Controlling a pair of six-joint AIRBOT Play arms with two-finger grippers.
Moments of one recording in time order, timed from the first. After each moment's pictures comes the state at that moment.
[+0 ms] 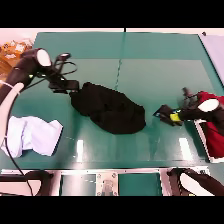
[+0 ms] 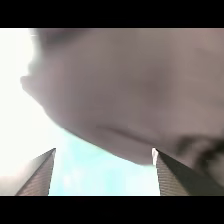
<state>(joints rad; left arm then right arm) -0.16 -1.53 1.44 1.35 -1.27 -1.54 -0.11 -1.07 0.63 -1.01 0.98 1.61</state>
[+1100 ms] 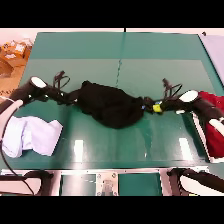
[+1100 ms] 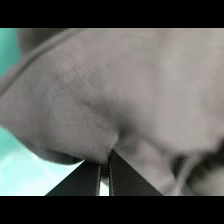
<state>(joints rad) -0.04 -1.51 1.08 0.85 -0.97 -1.23 0.05 -1.23 0.80 -0.77 0.88 1.45</state>
